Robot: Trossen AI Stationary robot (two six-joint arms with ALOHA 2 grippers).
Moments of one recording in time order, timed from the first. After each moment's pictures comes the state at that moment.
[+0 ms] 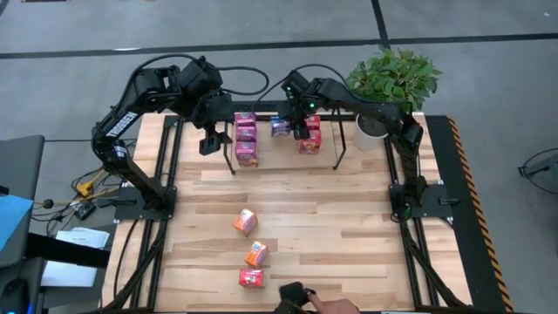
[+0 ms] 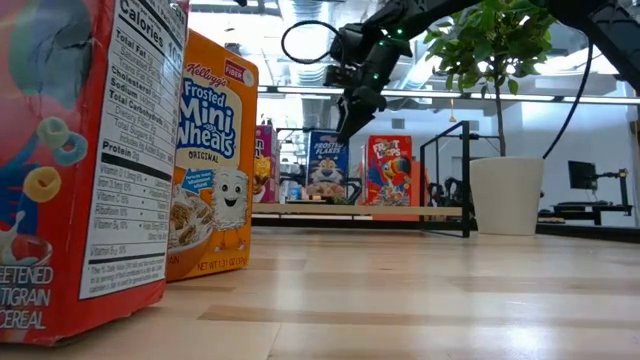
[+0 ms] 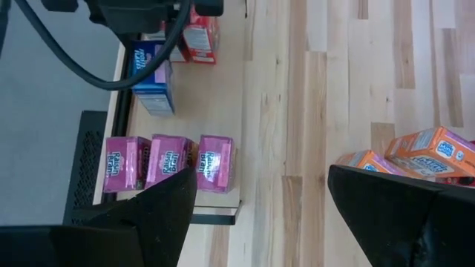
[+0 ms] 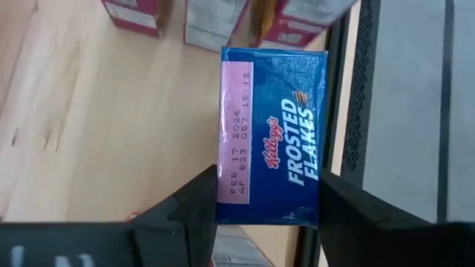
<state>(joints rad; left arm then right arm) 0.37 1.60 2.24 -1.55 0.07 0.26 -0.54 2.02 1.92 -0.91 -0.13 -0.73</state>
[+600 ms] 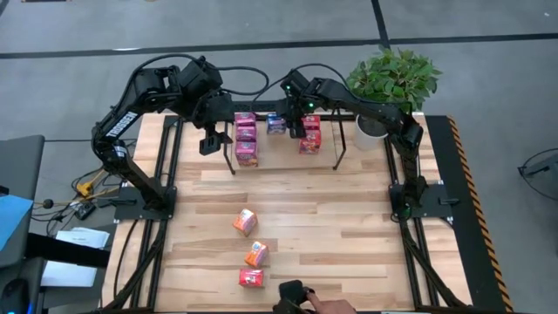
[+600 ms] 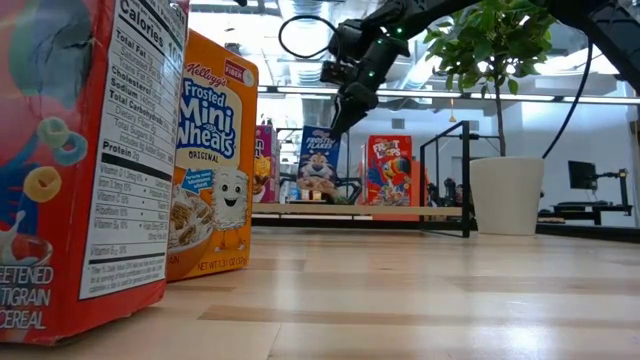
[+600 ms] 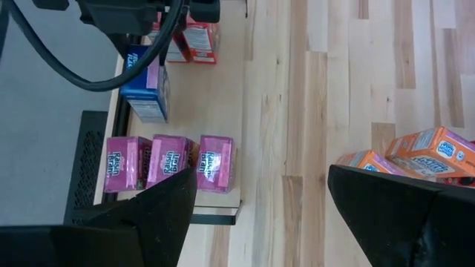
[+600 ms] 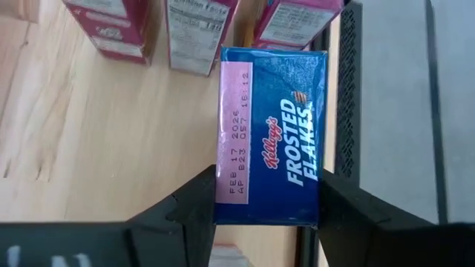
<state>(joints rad) 0.37 1.60 2.24 -1.55 0.06 0.26 -0.54 2.02 1.92 -0.85 -0.13 -0.67</state>
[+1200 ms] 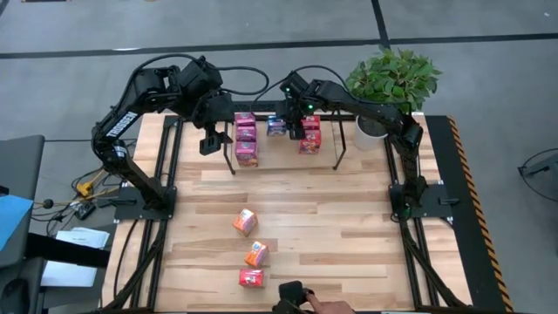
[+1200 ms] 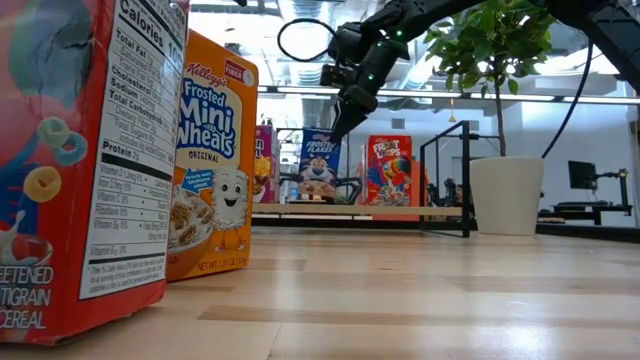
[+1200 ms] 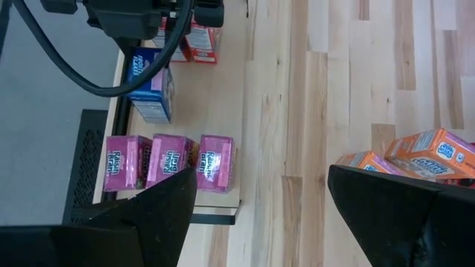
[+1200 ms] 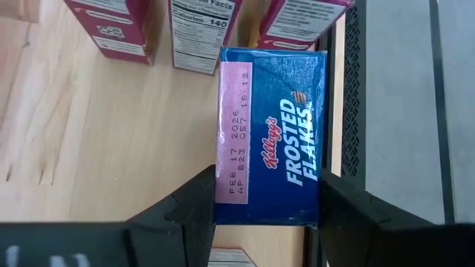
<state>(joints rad) 0.37 1.60 2.24 -1.55 0.06 0.25 -0.54 2.02 1.89 -0.83 -0.13 -0.65</state>
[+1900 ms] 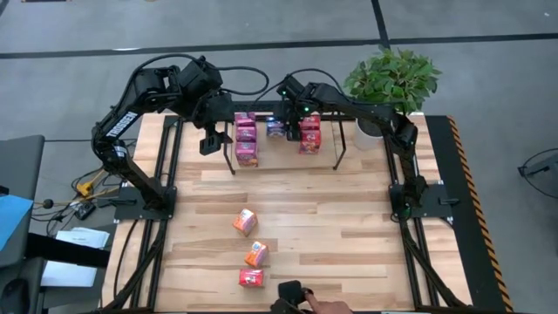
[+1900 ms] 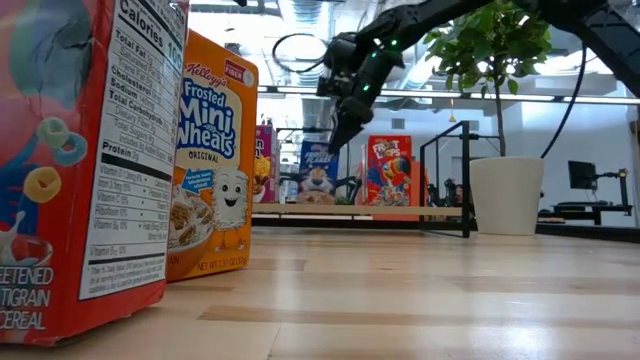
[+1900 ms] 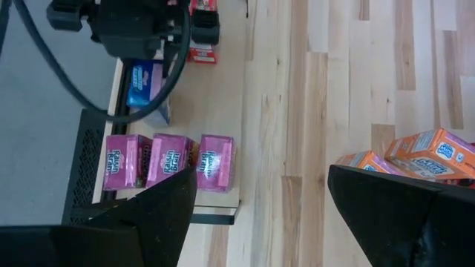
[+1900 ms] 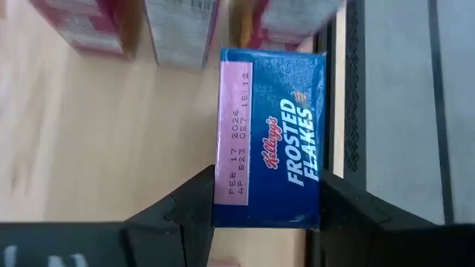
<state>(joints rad) 0.37 1.60 2.24 -1.55 0.06 0.25 -0.53 2.07 1.90 -0.81 -0.11 -0.63</state>
